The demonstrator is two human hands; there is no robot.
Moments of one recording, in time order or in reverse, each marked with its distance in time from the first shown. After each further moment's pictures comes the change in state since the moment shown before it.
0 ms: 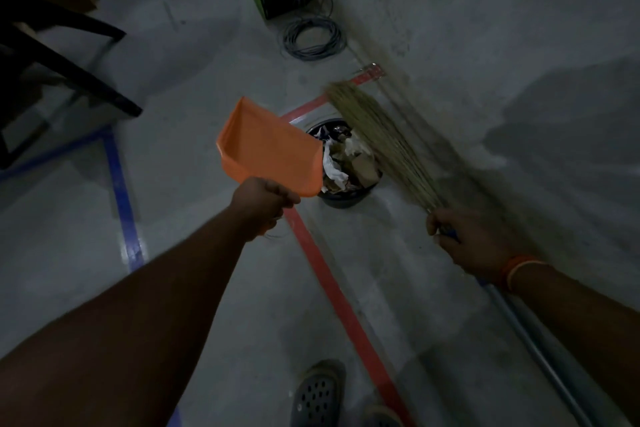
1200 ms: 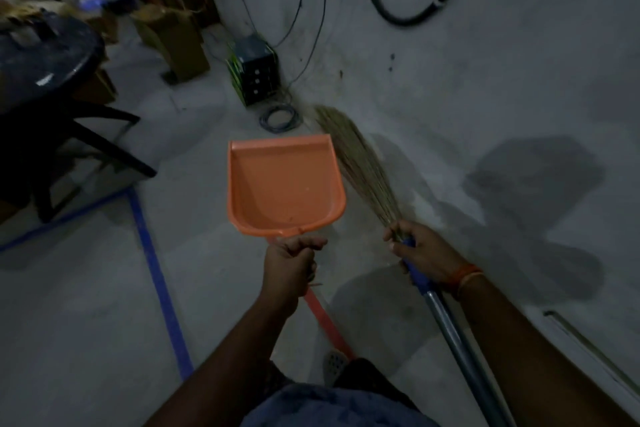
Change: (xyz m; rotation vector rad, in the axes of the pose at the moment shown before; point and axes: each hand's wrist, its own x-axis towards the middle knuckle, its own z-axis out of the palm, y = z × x) left_hand -0.491 0.100 0.046 -0.528 -0.031 0.342; right_hand -0.382 -0.186 -0.219 0.694 0.064 0.146
